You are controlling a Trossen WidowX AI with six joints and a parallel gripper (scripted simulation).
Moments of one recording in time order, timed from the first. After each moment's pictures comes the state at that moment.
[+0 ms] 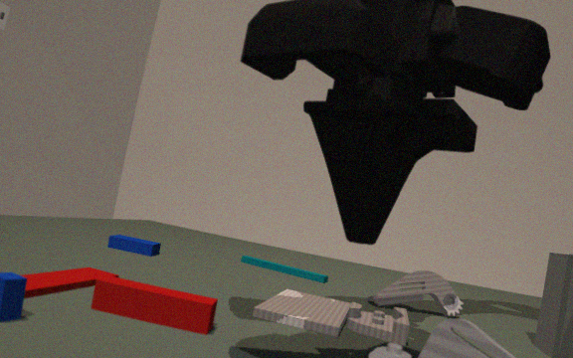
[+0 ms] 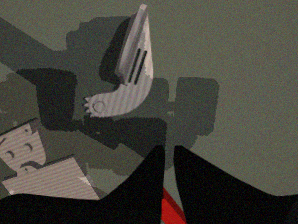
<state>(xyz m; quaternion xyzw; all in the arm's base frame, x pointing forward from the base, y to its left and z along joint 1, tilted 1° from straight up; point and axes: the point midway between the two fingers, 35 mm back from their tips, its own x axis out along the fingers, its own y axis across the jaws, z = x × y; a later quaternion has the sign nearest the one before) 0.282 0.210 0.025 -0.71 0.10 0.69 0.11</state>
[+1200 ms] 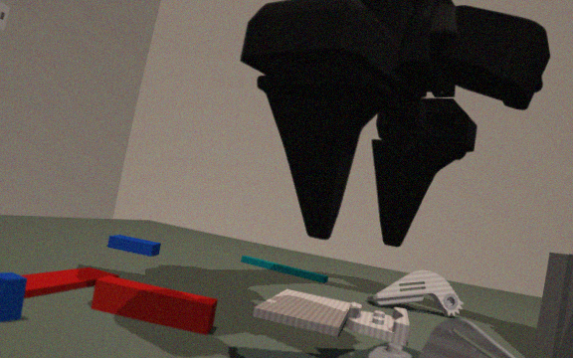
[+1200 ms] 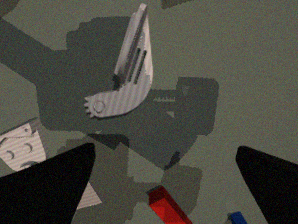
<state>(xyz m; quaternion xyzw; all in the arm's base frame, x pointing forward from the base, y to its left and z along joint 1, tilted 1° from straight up) 0.283 0.210 0.025 -0.71 0.10 0.69 0.11</state>
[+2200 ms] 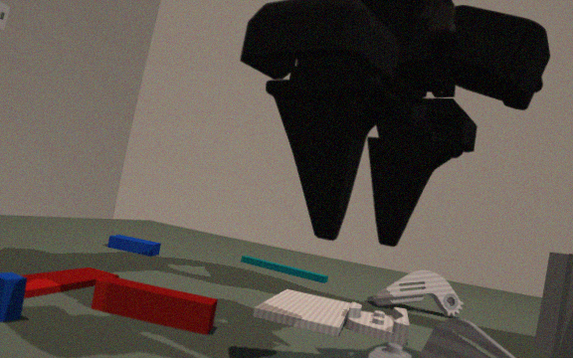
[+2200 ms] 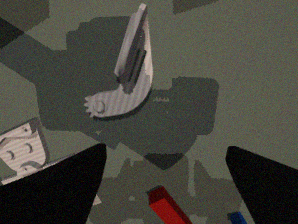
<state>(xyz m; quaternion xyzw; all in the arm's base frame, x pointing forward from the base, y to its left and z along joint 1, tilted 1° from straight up) 0.283 0.210 0.025 -0.71 0.10 0.69 0.11</state>
